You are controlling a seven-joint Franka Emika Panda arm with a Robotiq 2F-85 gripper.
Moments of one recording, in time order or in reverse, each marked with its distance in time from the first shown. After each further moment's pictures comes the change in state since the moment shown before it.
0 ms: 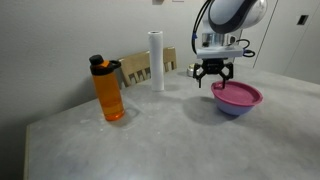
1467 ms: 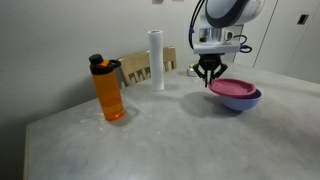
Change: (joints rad) arm 0.011 0.001 -0.002 0.041 0.001 -0.022 -0.001
